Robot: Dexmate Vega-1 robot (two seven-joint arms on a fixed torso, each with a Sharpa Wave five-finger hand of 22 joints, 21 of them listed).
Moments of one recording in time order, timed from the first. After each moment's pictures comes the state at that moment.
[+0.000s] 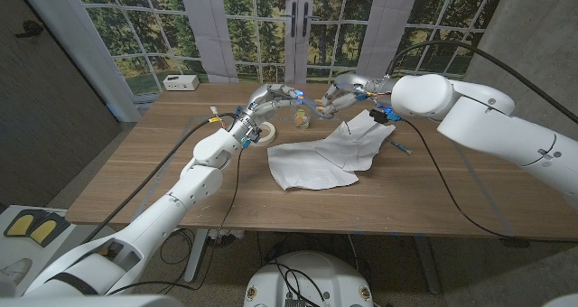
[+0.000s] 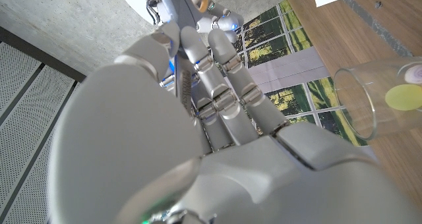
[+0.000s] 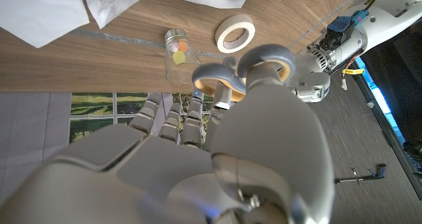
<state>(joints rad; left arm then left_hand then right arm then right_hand) 0.77 0.48 0.47 -1.41 -0.68 -0.47 -0.42 1.18 -0.17 0.62 -0.14 0.31 1.27 -0.06 0.42 0.21 1.12 -0.16 0.40 0.26 1.37 -0.24 0.23 0.33 0.95 -0.13 0.84 0.19 -0.54 -1.01 -0.65 -2.39 0.09 -0.73 0.28 1.12 0.12 0.08 -0.14 0.41 0.99 0.08 0.39 0.20 0.41 0.05 0.30 0.18 0.08 0.05 0.19 0.17 0.06 0.17 0.21 0.18</state>
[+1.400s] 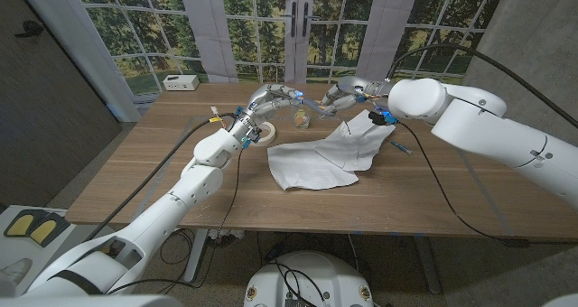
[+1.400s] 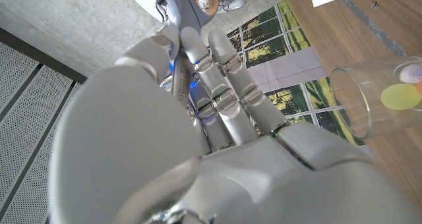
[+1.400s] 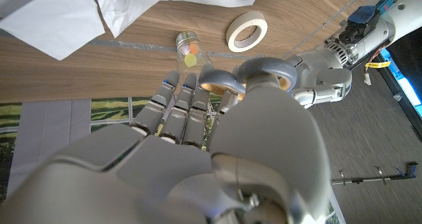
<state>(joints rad) 0.76 0.47 0.48 -1.38 -0.68 -0.47 -0.43 1.18 -0.17 0.63 -0.14 0.31 1.27 -0.07 0.42 0.21 1.12 -0.16 0.40 0.28 1.37 -0.24 0.23 0.33 0.95 -0.14 0.85 0.19 -0.53 -0.98 -0.67 -2.38 0.10 -0.82 0.22 1.10 0.18 0.04 -0.10 0.25 0.78 -0.10 0.41 0.51 0.73 0.02 0.42 0.29 0.51 -0.05 0.28 0.23 0.41 0.02 0.32 0.21</state>
